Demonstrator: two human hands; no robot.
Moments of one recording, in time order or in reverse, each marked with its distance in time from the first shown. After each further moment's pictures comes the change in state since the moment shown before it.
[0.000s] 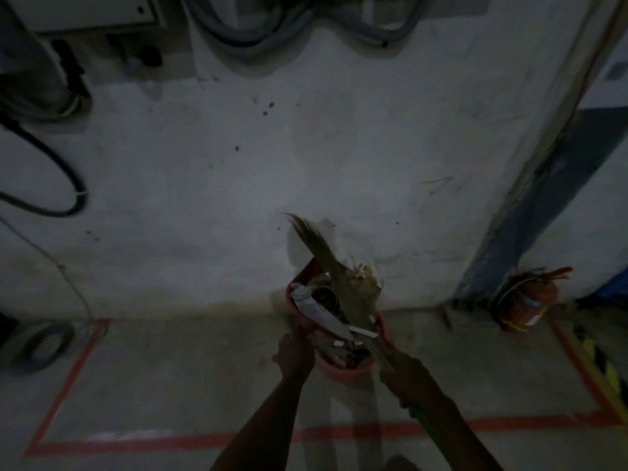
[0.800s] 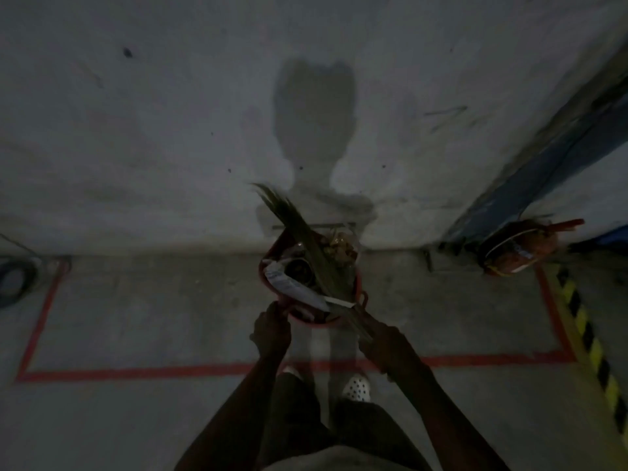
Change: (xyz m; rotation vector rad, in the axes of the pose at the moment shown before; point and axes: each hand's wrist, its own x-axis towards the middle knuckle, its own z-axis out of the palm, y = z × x) left_hand 0.089 0.061 0.100 -0.009 -0.082 -0.133; right_hand 0.141 0.060 -0.065 -0.131 -0.161 0.039
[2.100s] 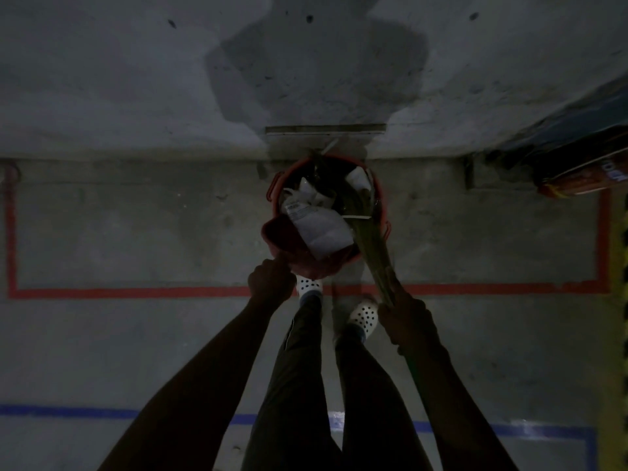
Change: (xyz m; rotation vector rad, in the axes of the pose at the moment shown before) left_hand 0.147 -0.069 0.113 0.480 -0.361 0.050; right_hand 0.123 0.031 0.074 0.047 -0.054 0.449
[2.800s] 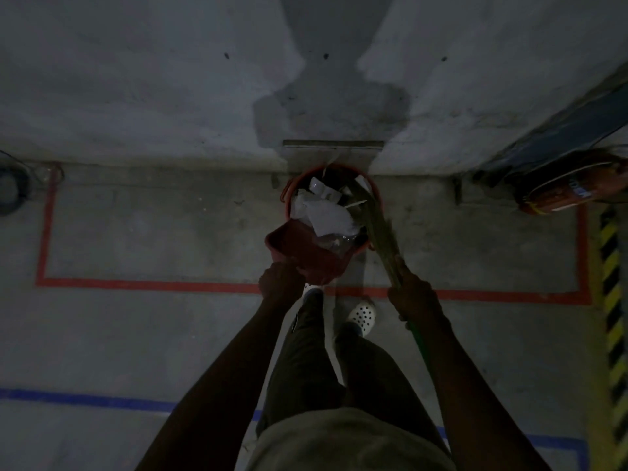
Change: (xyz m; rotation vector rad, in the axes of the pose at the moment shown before) left_hand -0.132 0.001 -0.026 -0.081 0.128 -0.016; right_hand -0.062 0.023 -0.030 -0.016 -0.002 -0.046
